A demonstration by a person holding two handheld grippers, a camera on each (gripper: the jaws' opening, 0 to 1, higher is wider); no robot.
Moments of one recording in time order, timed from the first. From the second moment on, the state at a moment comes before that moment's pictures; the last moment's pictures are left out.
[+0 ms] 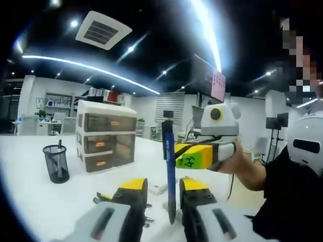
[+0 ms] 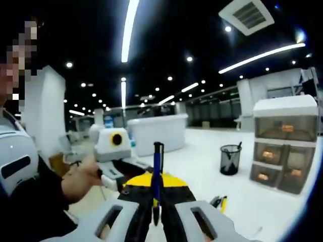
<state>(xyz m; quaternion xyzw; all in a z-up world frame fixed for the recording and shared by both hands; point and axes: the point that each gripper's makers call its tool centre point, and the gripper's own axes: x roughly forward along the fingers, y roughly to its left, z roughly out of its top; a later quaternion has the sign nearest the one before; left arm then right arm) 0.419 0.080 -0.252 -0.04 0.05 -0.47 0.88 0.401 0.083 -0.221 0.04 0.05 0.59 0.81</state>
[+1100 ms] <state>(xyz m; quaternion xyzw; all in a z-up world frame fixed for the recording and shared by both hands) 0.421 0.089 -0.236 -0.04 0.02 -0.47 0.88 0.393 0.054 -0.212 0.05 -0.02 0.56 0.83</state>
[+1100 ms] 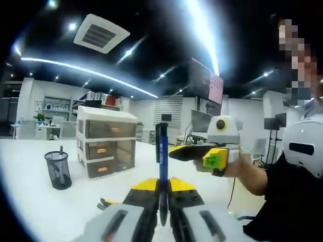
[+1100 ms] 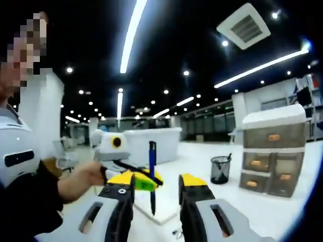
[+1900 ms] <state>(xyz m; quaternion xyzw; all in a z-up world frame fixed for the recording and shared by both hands) 0.542 0.163 -0.172 -0.02 -0.04 -0.35 0.94 0.380 -0.025 -0.254 0.04 0.00 0.46 0.89</state>
